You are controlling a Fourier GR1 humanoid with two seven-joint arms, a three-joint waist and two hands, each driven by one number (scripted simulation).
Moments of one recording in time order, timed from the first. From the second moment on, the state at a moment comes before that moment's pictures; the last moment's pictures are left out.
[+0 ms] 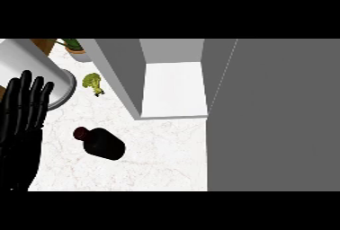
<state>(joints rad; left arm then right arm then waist) 0.00 0.10 0.00 -2.10 -0.03 -0.01 -0.01 -0.01 -0.11 -0.03 -2.10 0.02 0.00 0.02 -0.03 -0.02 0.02</state>
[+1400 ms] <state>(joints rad) 0.09 0.63 0.17 -2.10 1.20 -0.56 0.29 -0.11 -0.15 0.13 -2.47 -0.11 0.00 0.58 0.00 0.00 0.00</state>
